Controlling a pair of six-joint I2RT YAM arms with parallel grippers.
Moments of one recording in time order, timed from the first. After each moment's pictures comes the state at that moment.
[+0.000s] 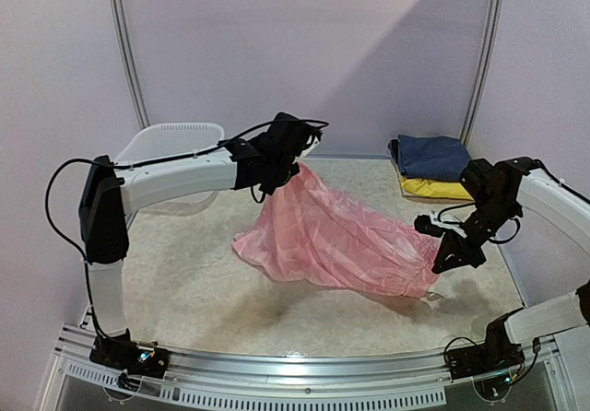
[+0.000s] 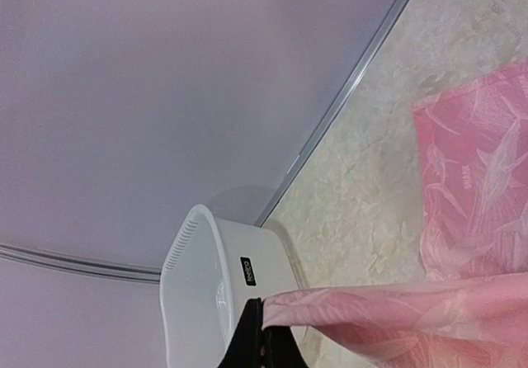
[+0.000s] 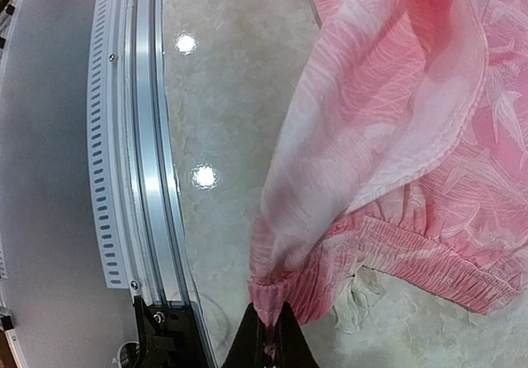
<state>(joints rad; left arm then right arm) -0.88 2.00 1.74 -0.36 -0.91 0.60 0.27 1.25 1.05 -1.33 -0.56 -1.02</state>
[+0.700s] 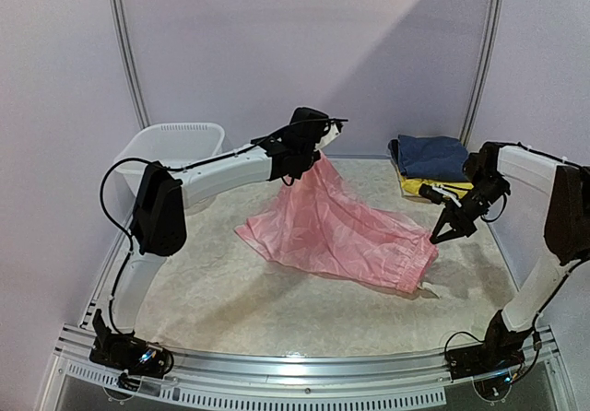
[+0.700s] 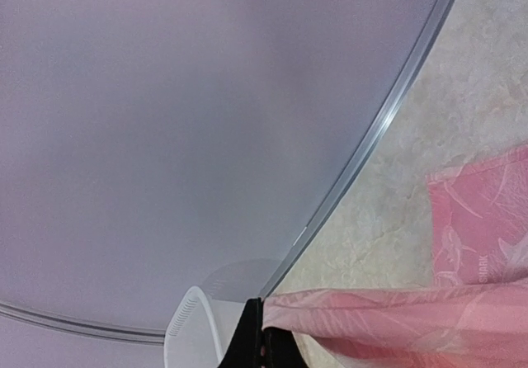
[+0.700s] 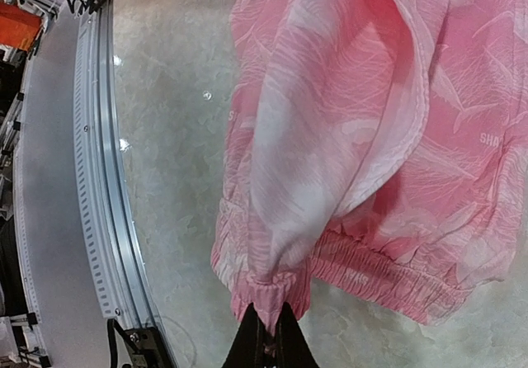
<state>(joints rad) -0.81 2.39 2.20 -0.23 -0.82 0.81 0.02 1.67 1.27 -1.34 -0.69 -1.10</state>
